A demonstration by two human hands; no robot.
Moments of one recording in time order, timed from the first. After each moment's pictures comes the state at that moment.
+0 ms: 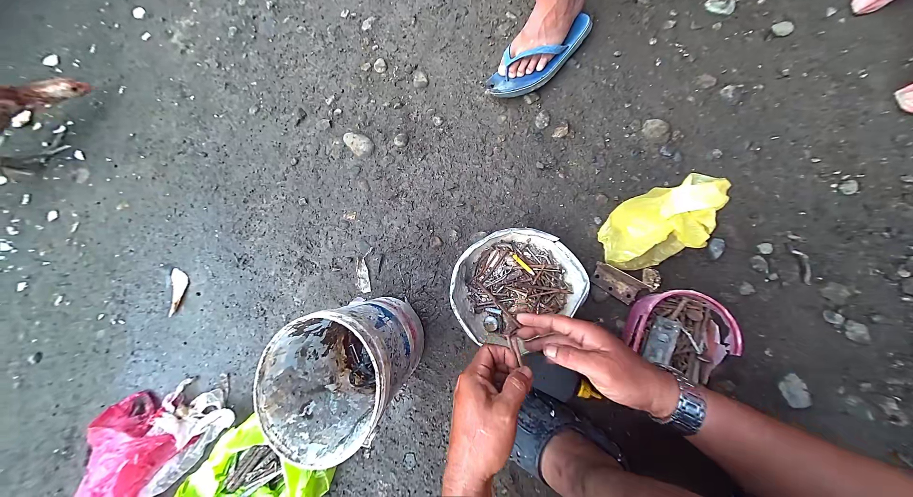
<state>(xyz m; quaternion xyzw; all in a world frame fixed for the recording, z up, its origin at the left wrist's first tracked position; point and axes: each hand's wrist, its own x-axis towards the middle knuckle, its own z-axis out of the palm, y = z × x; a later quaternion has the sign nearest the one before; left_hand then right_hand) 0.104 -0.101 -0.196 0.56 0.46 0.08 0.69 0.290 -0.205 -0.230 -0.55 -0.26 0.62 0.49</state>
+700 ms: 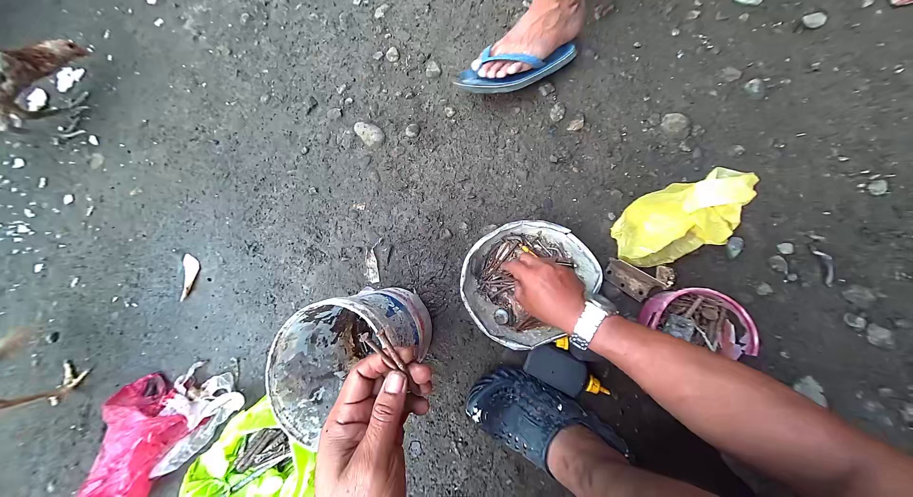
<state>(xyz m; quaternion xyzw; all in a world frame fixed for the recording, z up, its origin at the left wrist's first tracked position) 0.036 -0.049 -0.114 0.50 0.44 0.30 0.68 0.290 -0.107 -0.285 -0.80 -0.52 0.26 0.11</state>
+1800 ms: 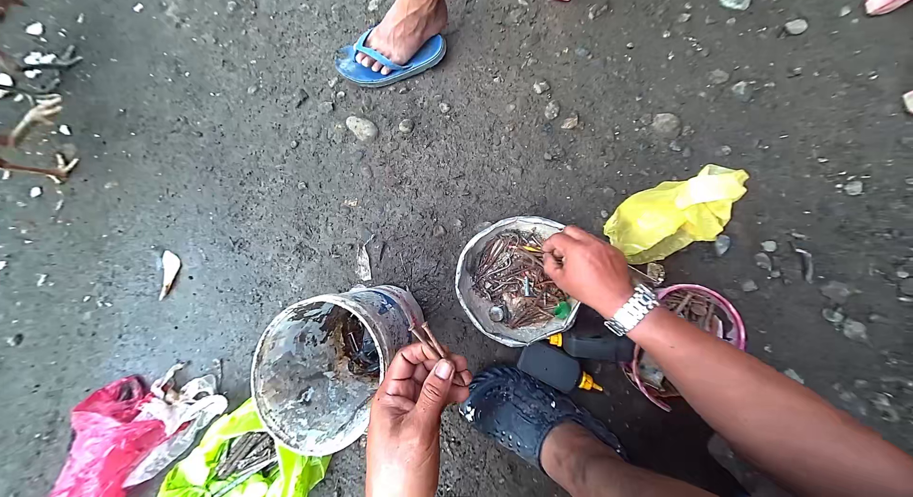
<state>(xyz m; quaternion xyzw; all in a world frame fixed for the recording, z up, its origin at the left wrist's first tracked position) 0.053 -0.069 -0.152 0.41 0.45 0.28 0.74 0.338 -0.135 -0.266 -0.86 -0.47 0.14 0.15</state>
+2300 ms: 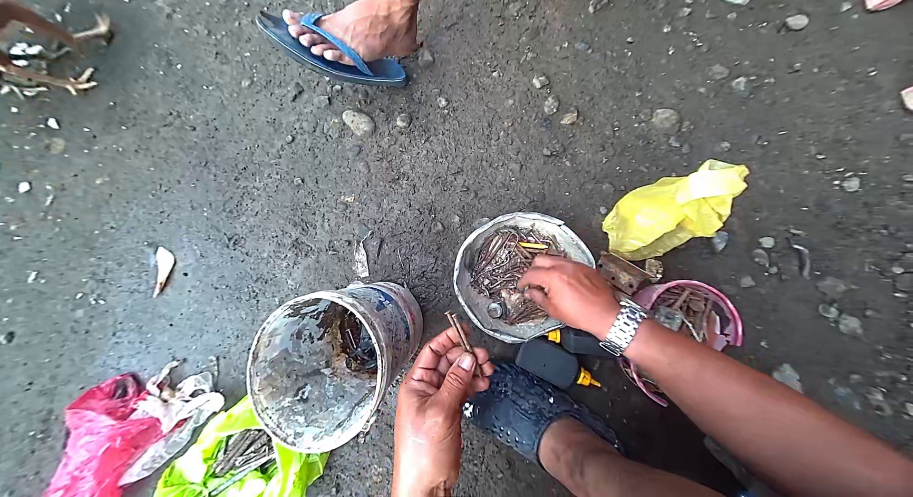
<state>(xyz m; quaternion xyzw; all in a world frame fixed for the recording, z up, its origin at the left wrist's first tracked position) 0.067 -0.081 -0.173 0.35 0.47 0.24 0.77 0.313 -0.146 -0.269 -0.76 -0.57 0.28 0.12</state>
